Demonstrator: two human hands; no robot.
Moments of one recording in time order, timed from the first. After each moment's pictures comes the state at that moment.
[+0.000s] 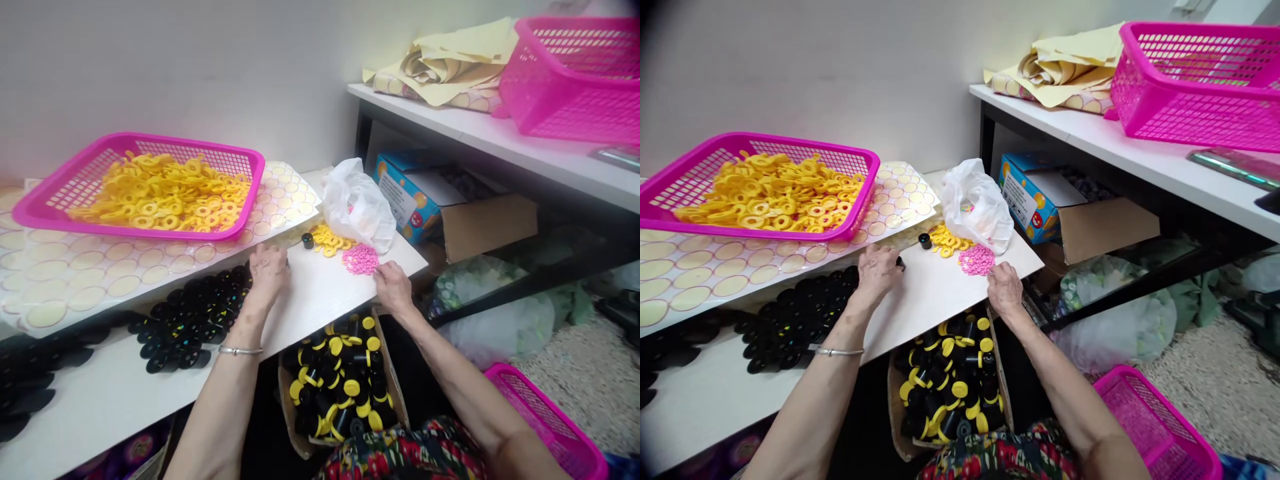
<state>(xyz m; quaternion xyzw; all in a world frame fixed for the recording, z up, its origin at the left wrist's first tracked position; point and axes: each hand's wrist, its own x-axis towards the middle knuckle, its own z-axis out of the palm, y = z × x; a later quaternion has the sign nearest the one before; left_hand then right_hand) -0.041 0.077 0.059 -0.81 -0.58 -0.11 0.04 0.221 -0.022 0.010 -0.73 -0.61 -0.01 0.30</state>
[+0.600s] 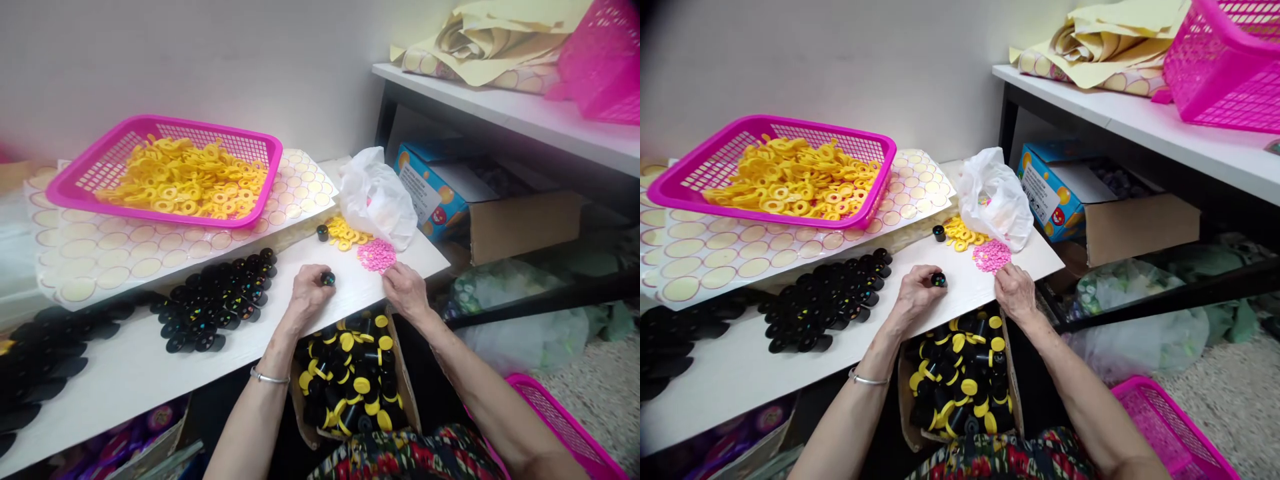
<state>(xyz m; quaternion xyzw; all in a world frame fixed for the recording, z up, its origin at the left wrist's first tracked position) -0.012 0.023 0.012 -0.66 -0.55 -0.37 -0.34 0.220 -0.024 0.005 -0.63 -0.73 -0.08 0.24</state>
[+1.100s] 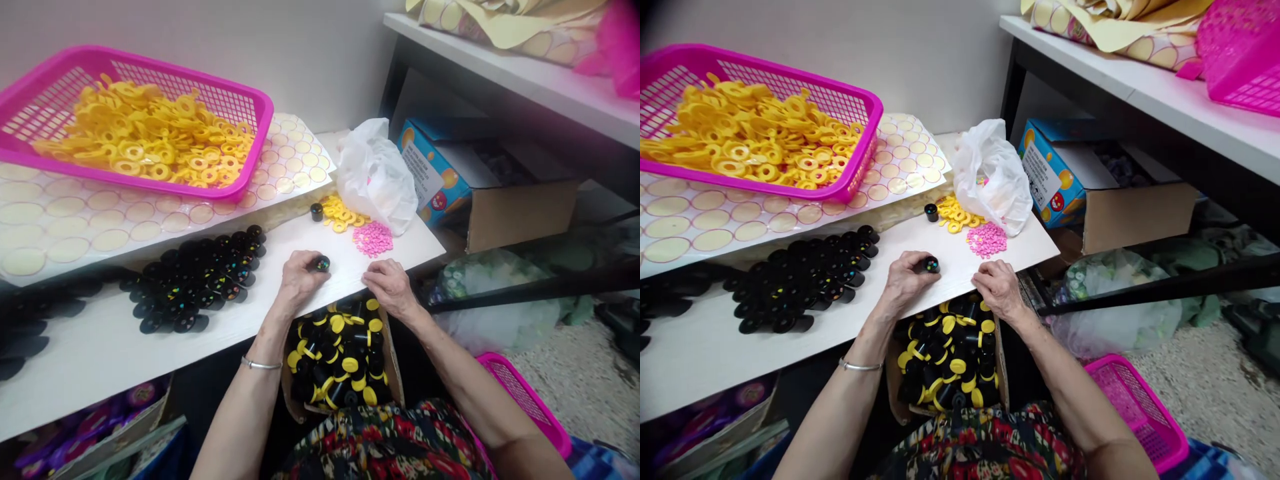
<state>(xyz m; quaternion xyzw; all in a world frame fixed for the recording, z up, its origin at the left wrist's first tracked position) -0.015 0.017 -0.007 -0.67 -0.53 -0.39 -0.34 0.211 -0.041 -0.002 -0.53 -0.79 0.04 0.30</state>
